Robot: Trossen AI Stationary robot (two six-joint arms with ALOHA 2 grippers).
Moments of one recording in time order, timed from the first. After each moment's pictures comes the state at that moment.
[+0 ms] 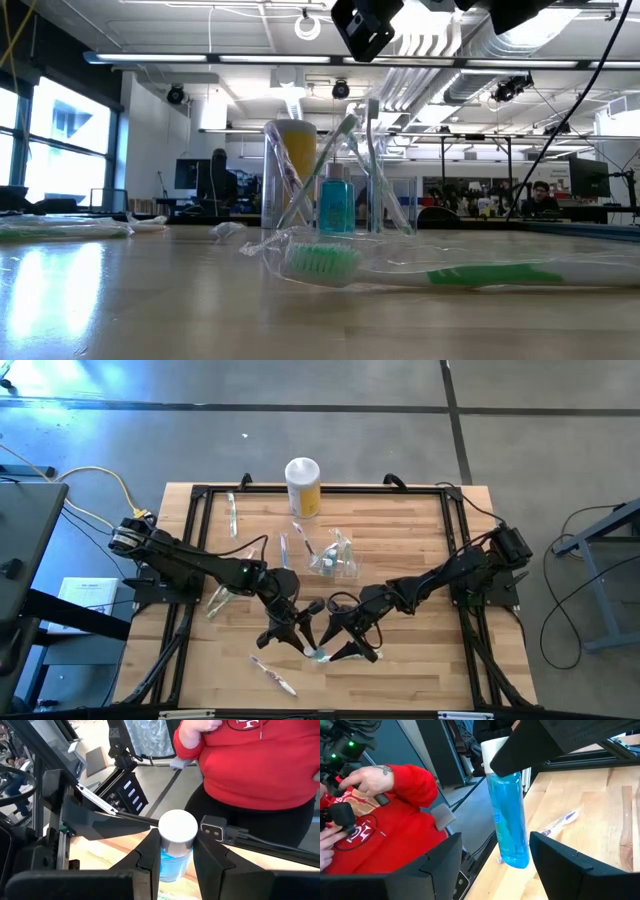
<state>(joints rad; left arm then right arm) -0.26 1.53 1.12 0.05 0.59 0.62 0.32 1.71 0.95 0.55 -0.38 0.31</state>
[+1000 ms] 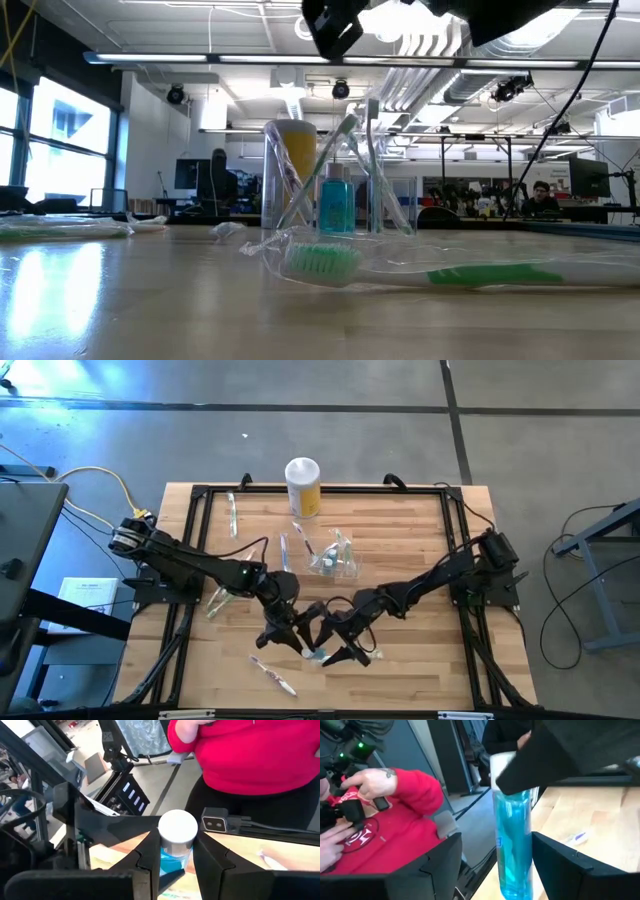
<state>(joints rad) -0.26 1.53 1.12 0.03 0.58 0.76 0.33 1.82 1.00 0.69 -0.41 0.28</state>
